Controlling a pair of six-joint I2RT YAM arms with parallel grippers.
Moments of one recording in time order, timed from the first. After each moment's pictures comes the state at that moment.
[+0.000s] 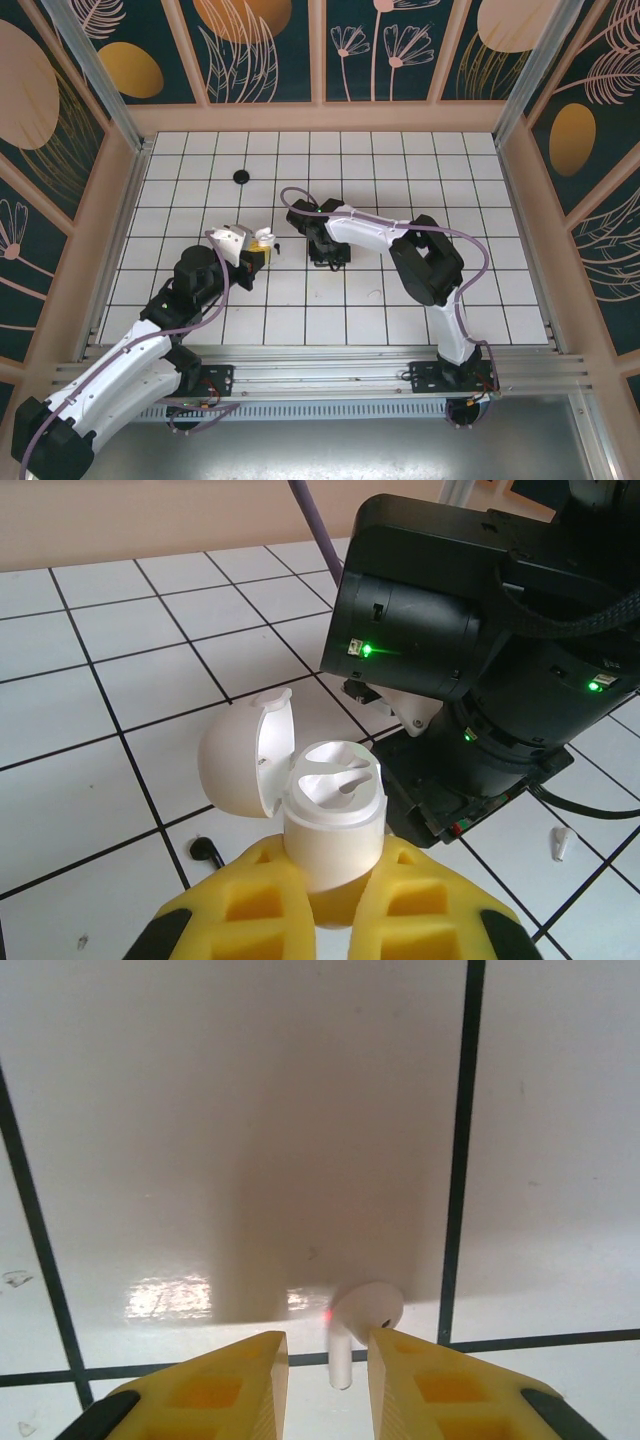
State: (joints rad) left arm -0.56 0.72 0.42 -0.03 0.13 -0.17; right arm 0.86 2.09 1.57 -1.00 0.17 0.84
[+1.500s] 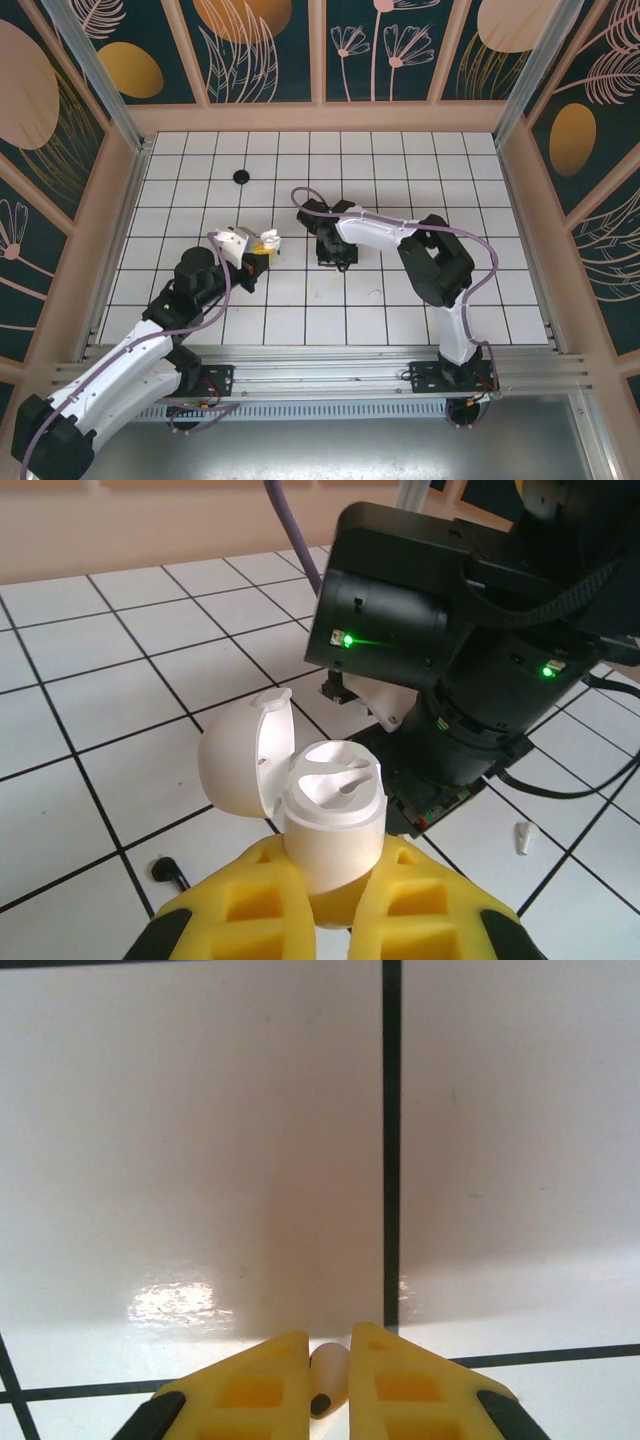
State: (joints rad) left arm -0.56 0.73 0.39 0.05 0.22 -0.16; right arm 0.82 2.03 1.46 -0.92 0.14 0.82
